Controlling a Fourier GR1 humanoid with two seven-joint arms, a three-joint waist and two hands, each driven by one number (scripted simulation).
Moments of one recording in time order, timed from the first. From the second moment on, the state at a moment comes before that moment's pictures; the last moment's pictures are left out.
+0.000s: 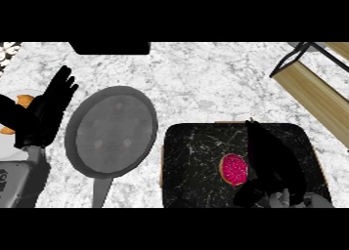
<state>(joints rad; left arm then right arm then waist) -0.26 0.31 0.01 -1.49 0.21 0.09 0.21 -0.26 -0.41 0.59 -1.88 0.54 0.19 1.24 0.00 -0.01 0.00</state>
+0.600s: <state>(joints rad) -0.24 0.31 0.02 -1.51 0.21 0.07 0.21 -0.23 -0.25 0.57 -1.82 0.69 0.21 1.24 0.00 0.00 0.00</state>
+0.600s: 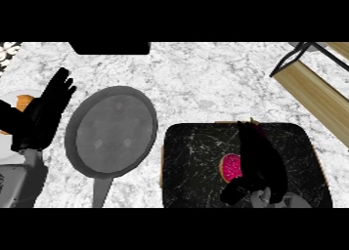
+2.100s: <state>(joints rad) -0.25 0.29 0.05 -1.48 0.18 0.04 0.20 -0.06 -0.30 0.86 -1.90 0.90 0.30 0.72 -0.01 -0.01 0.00</state>
